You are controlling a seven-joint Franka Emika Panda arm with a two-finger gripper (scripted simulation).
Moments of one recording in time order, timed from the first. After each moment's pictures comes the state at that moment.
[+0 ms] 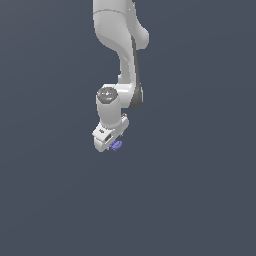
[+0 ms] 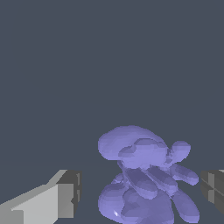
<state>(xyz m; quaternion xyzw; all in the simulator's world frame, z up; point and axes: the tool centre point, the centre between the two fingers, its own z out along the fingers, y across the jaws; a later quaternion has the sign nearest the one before) -0.052 -0.069 0.054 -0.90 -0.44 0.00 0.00</state>
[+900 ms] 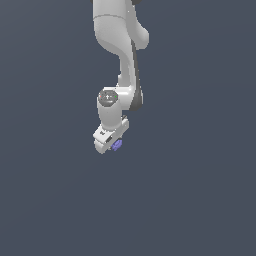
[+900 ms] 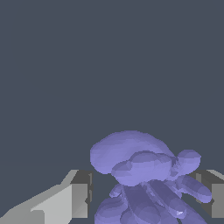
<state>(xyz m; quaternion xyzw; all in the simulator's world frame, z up) -0.050 -0.068 0.043 -0.90 -0.44 0.00 0.00</state>
